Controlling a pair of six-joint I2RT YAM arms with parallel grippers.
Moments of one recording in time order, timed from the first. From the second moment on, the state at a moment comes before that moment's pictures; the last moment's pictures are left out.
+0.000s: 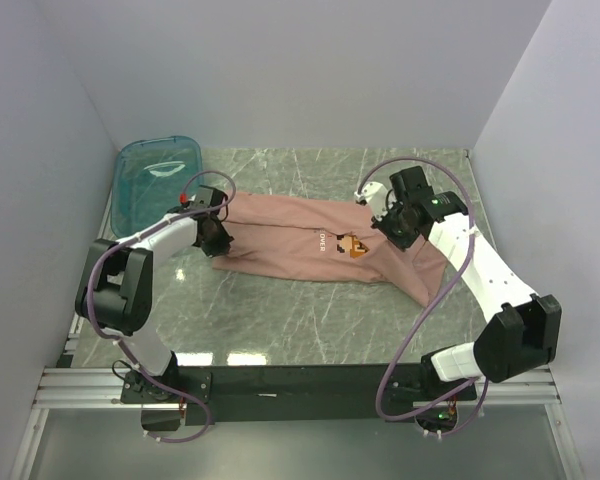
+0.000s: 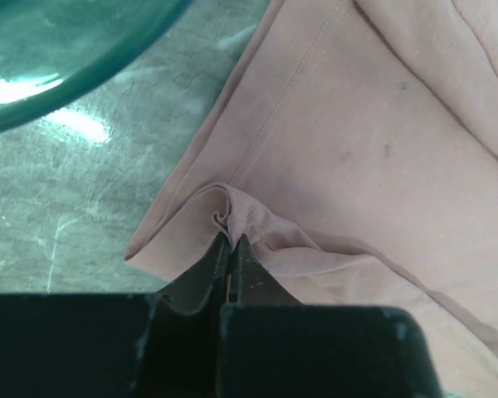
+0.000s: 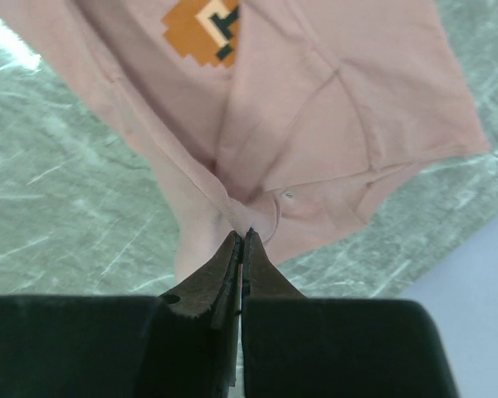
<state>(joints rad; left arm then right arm) -0.27 1.68 1.05 -0.48 -0.12 -0.83 0.30 1.38 1.25 -0.96 -0.02 -0.58</state>
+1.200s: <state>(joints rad) -0.23 1.78 1.23 -0.54 -0.16 -0.83 0.31 1.58 1.39 -0.79 0.09 -0.52</state>
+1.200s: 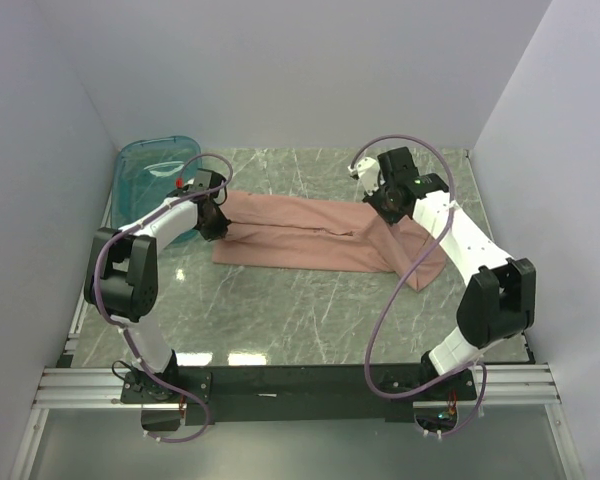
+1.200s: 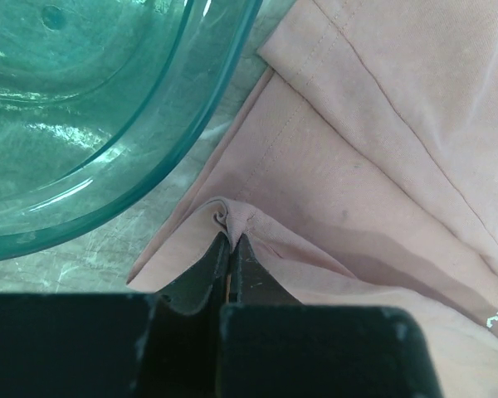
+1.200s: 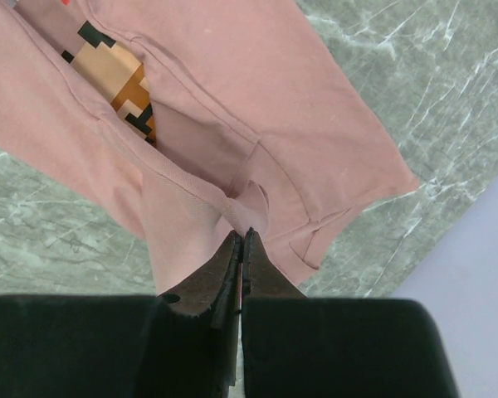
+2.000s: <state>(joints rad) -0.22 1.78 1.27 -0.53 -0.15 -0.79 0.31 1.74 1.49 -0.76 0.10 -0.50</state>
